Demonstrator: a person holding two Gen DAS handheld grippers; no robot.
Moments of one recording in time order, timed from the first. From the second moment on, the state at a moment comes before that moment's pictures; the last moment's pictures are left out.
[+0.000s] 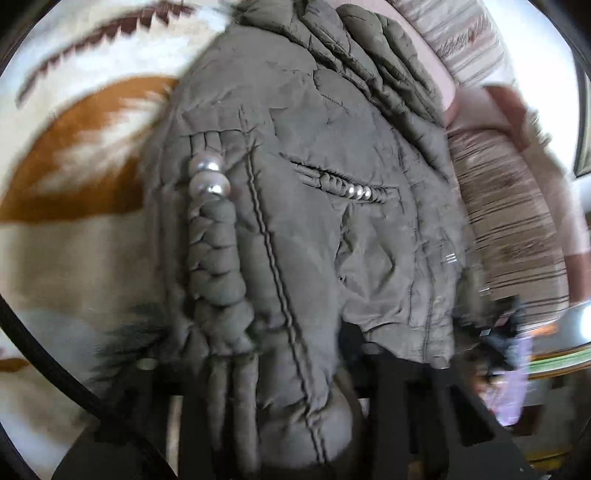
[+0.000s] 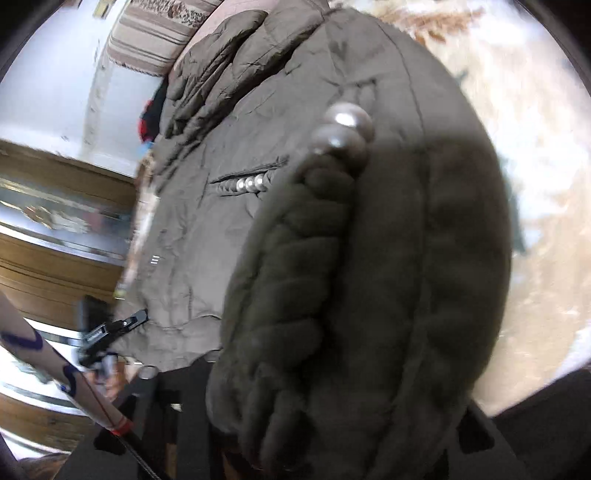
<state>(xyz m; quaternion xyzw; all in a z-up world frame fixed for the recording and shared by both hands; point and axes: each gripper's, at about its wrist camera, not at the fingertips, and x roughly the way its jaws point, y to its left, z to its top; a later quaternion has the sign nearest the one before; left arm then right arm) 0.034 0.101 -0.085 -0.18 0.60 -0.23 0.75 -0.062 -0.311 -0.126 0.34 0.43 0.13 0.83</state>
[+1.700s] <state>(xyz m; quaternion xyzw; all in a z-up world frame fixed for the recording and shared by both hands) 0.246 0.056 0.092 -0.09 0.50 -0.15 0.85 0.110 -0.363 0.112 0.32 0.30 0.09 0.89</state>
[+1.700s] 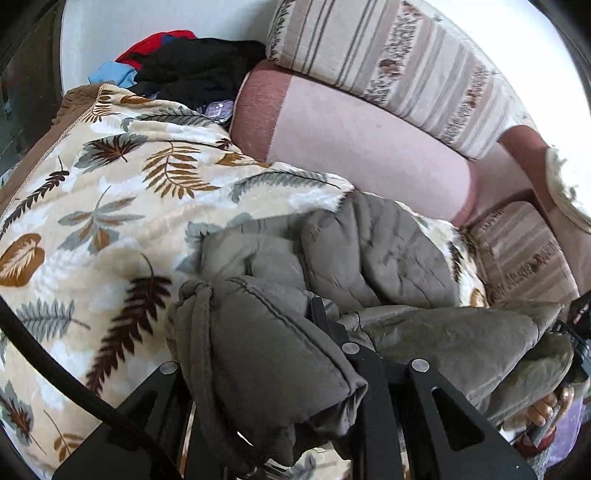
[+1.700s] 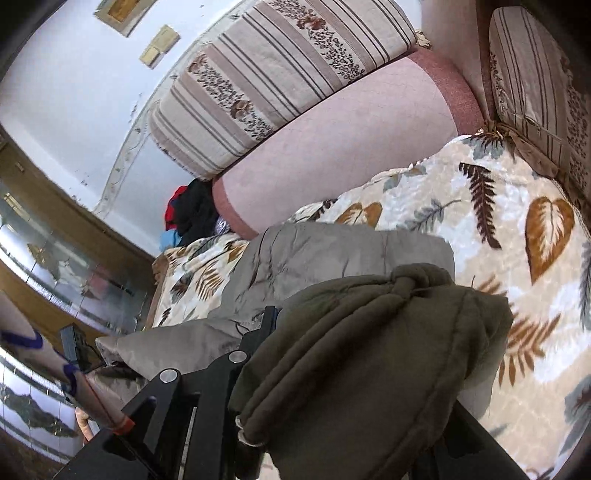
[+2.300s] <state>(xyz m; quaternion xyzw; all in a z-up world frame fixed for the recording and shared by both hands) 0.392 0.021 -0.002 -0.12 0.56 -0.08 0.82 0.276 -0.397 0.054 0.34 0.38 0.01 0.86</state>
